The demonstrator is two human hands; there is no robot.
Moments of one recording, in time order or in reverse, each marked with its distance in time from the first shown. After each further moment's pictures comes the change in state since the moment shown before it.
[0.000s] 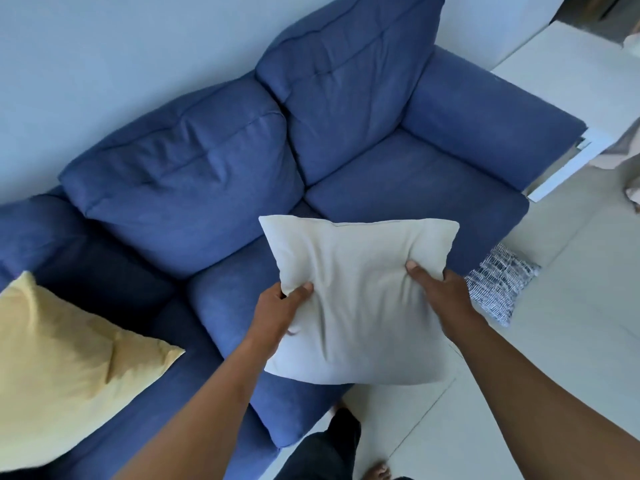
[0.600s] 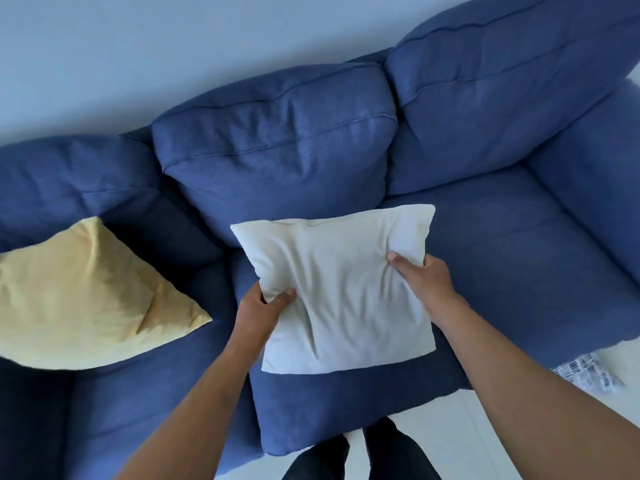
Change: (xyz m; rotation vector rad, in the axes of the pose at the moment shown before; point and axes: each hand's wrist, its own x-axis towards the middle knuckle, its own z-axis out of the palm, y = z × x) left_hand 0.063 0.004 -0.084 -0.207 0.408 -0.058; right_hand 0.107 -0.094 0.182 -0.276 -0.465 -0.020
